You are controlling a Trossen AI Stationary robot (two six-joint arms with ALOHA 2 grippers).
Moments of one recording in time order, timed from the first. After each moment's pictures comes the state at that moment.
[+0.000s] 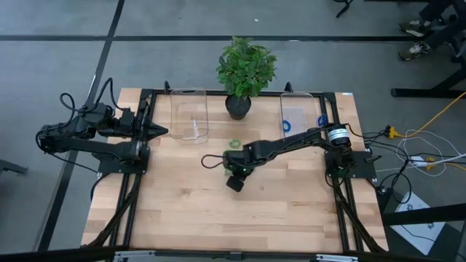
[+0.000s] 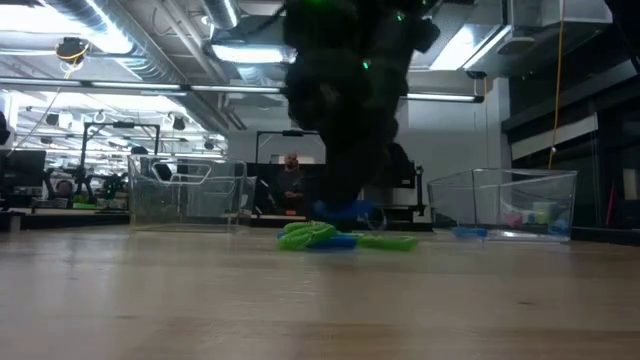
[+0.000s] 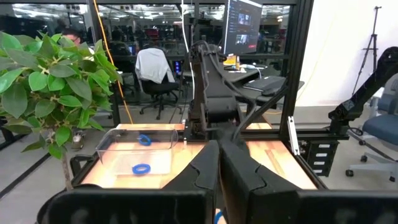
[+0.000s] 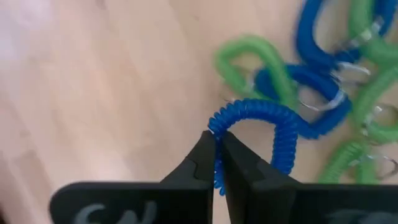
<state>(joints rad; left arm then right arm) 0.00 0.39 0.78 -0.39 0.00 -0.01 0.11 2.02 1.52 -0.66 -0.09 0.59</state>
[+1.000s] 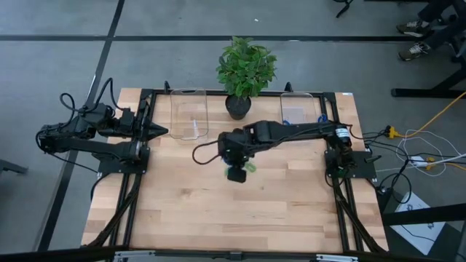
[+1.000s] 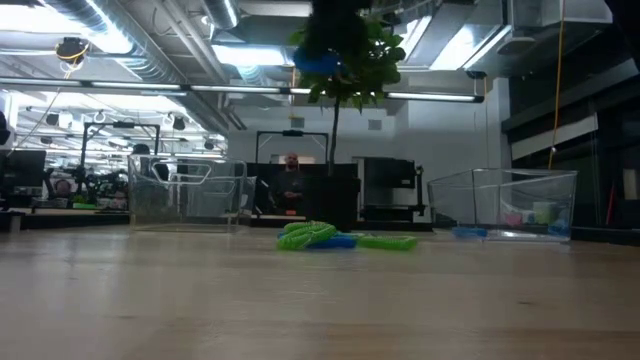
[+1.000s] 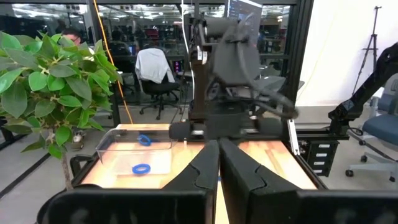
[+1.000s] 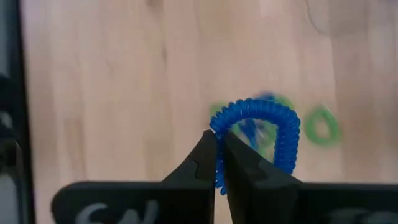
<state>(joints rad) 0.00 0.39 0.78 -0.39 0.00 -0.01 0.09 2.01 2.09 -1.19 0.01 0.18</state>
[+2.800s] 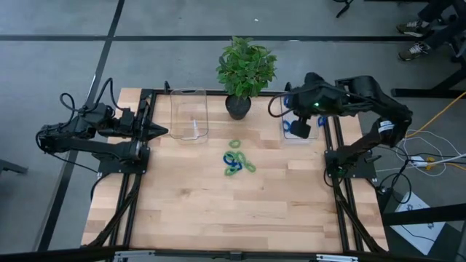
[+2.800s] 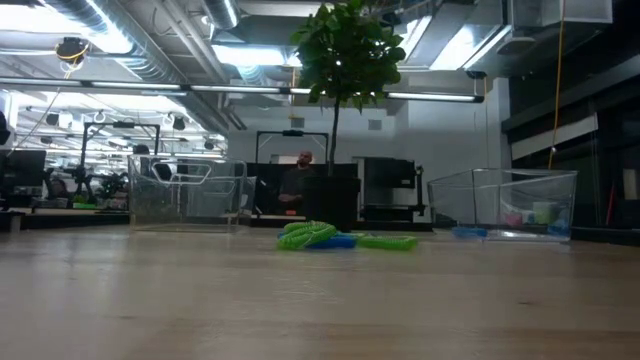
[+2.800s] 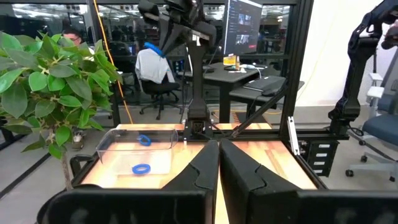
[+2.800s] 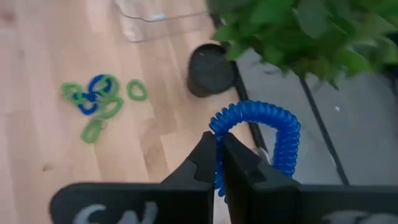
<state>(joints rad) 0.00 0.39 0.78 -0.39 0.00 -0.01 -0.03 1.47 2.10 -1.57 0.45 0.06</state>
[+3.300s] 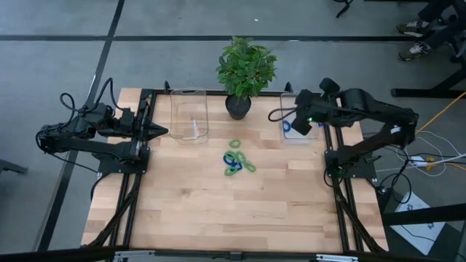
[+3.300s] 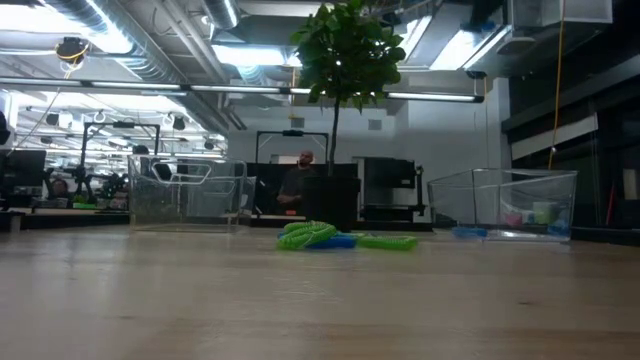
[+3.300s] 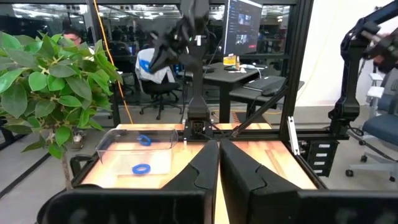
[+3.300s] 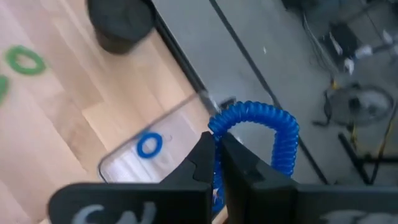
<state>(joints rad) 0.00 0.39 0.78 -0.39 0.00 -0.01 -0.03 1.30 1.67 -1.57 0.75 0.36</state>
